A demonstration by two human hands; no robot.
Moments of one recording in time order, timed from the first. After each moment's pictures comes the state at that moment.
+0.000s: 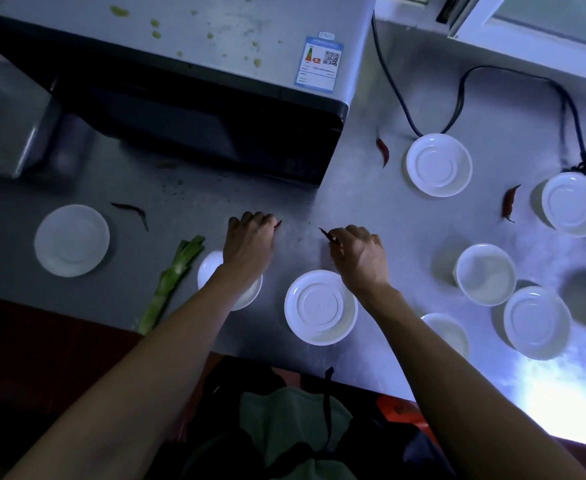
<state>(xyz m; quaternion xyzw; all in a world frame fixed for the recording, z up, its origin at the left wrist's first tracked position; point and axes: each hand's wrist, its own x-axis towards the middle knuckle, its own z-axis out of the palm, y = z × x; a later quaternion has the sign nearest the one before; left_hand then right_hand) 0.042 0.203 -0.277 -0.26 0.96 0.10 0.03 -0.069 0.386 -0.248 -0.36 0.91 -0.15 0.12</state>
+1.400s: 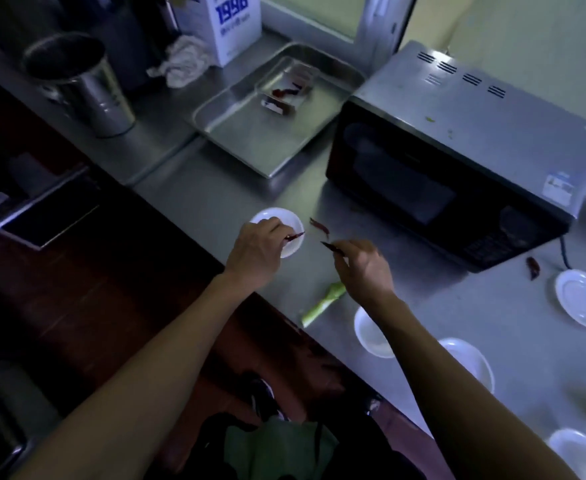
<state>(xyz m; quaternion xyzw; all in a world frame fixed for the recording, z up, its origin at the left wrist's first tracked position) 0.330 0.037 -0.182 -0.31 0.92 0.10 -0.21 0.145 0.171 -0.170 -0.57 0.79 -0.23 0.06</state>
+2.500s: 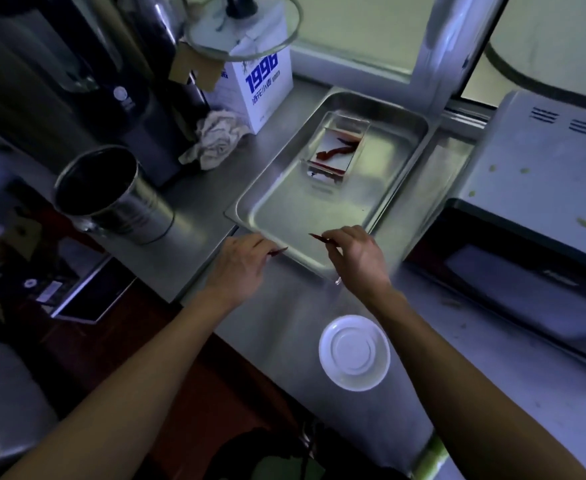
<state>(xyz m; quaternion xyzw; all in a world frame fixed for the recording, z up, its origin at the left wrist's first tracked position) 0.363 -0.258 -0.154 -0.31 0.94 0.09 -0.13 0.148 -0.150 -0.177 -0.57 0.76 -0.31 0.05</state>
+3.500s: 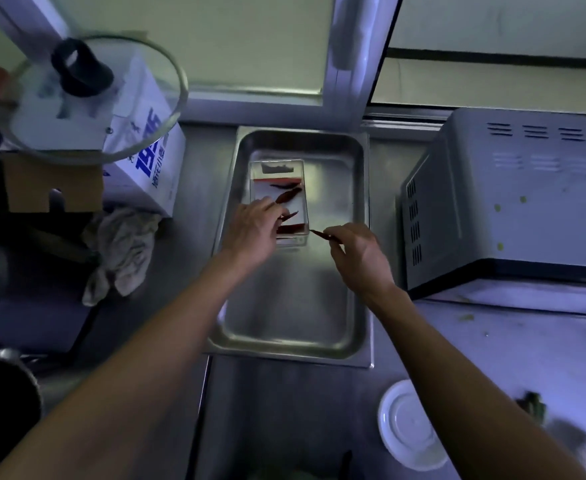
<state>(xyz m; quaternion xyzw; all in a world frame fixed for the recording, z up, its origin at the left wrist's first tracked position) 0.149 -0.493 -0.179 -0.08 0.98 0.17 -0.12 0.076 -0.282 -0.179 -0.36 0.89 -0.29 0.00</state>
